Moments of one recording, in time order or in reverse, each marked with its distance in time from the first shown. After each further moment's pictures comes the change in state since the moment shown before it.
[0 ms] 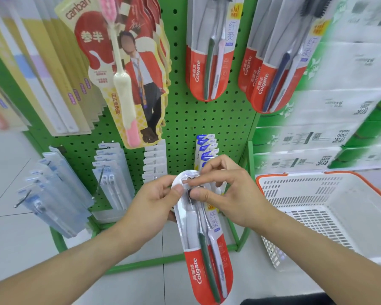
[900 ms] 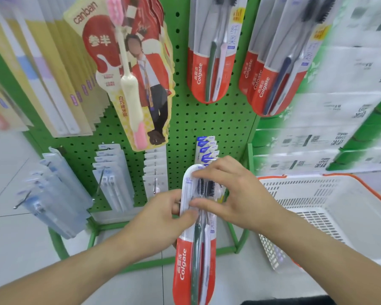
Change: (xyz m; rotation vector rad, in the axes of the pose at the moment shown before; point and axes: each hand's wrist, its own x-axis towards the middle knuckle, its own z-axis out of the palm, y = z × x) left_hand -0.007 0.000 0.002 0.274 -0.195 0.005; right_hand 0.002 -0.005 -0.010 -0.508 0.001 -0.329
